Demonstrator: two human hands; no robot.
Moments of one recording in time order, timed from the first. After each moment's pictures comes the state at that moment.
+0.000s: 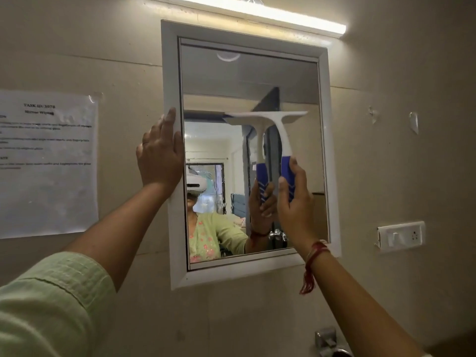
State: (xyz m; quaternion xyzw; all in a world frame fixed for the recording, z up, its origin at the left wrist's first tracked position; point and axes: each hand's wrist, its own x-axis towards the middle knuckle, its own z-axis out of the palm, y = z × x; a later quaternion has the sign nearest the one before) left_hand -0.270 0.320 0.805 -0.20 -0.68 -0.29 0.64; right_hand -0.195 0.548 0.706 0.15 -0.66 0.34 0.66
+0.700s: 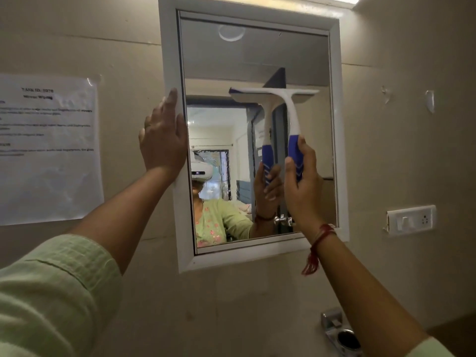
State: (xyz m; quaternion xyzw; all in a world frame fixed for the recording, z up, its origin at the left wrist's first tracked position) left_hand -0.272 0.320 0.804 -0.20 -0.67 -0.30 0.64; right_hand -0.204 0.547 0.709 0.16 -0.63 0.39 0.66
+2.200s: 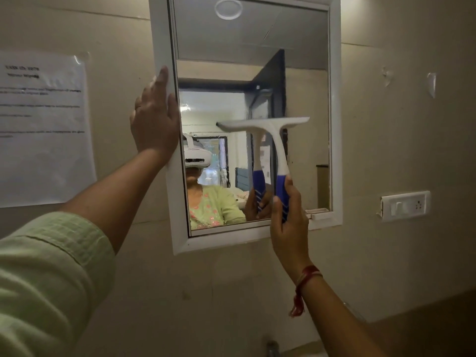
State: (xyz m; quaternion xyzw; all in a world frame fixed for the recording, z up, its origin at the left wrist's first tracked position) left_hand -0.269 0.322 0.803 -0.19 -0.68 -0.29 0.64; right_hand -0.194 0.529 0.610 0.14 -0.68 0.39 0.61
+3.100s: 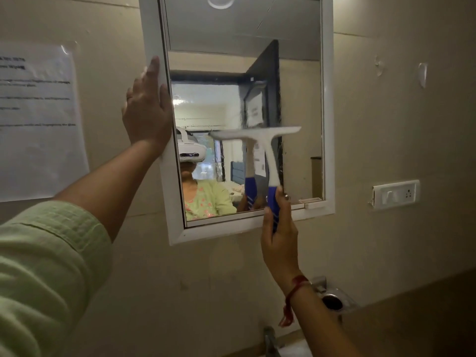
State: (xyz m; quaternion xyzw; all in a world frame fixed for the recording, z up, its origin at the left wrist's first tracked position) left_hand -0.269 0.322 0.803 -0.18 -0.69 -0.30 0.64; right_hand -0.187 0.515 0.574 0.10 -0.68 0.42 0.59
